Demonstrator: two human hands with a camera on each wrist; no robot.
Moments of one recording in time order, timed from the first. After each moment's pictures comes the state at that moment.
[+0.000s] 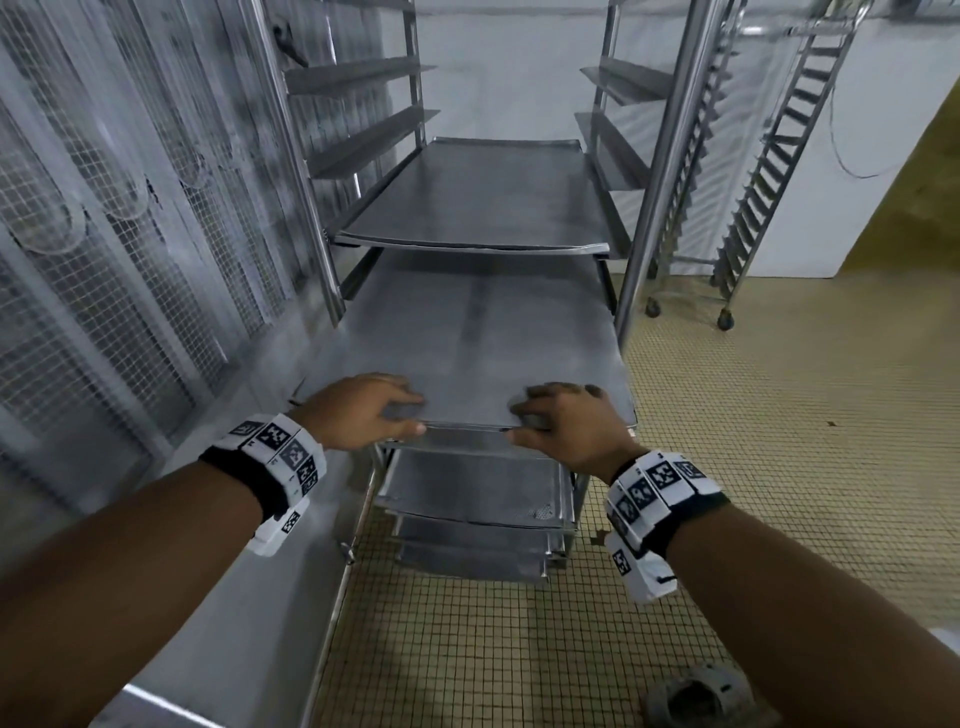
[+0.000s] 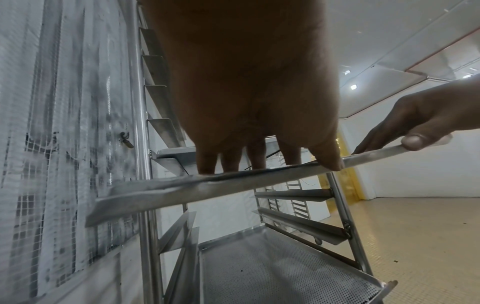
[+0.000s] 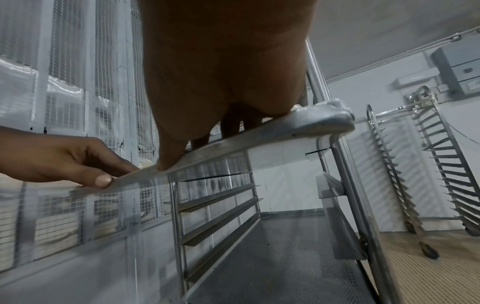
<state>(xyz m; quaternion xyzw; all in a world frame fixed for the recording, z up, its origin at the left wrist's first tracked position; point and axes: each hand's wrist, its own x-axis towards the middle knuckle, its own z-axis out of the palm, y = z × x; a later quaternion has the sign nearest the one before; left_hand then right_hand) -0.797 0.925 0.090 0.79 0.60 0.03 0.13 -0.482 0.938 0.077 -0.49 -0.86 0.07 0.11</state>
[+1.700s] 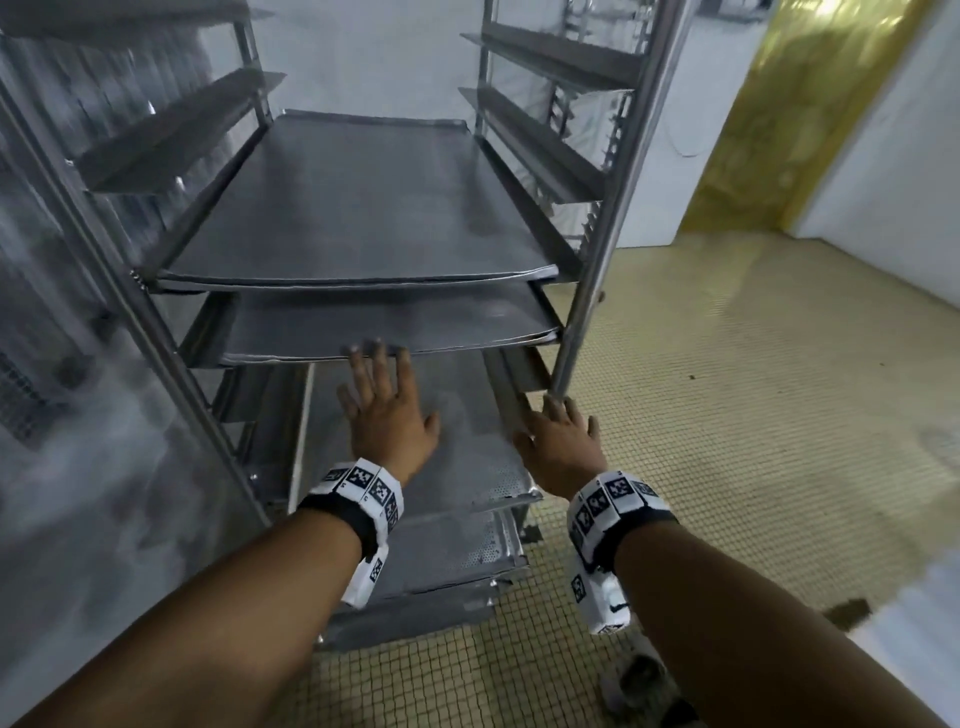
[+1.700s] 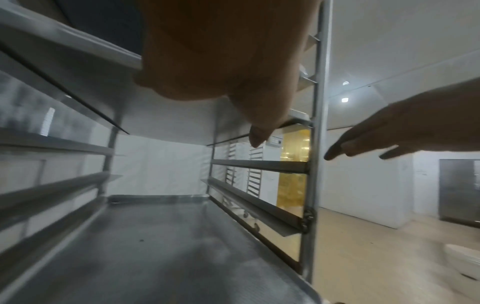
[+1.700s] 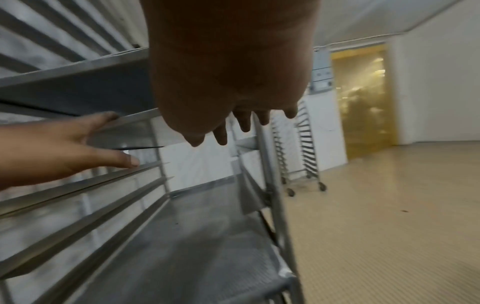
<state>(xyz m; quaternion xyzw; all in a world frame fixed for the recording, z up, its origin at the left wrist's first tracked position) -0.686 1.113 0.006 0.74 0.65 0.19 0.03 -0.470 1.053 0.017 -0.74 -0.67 0.09 0.06</state>
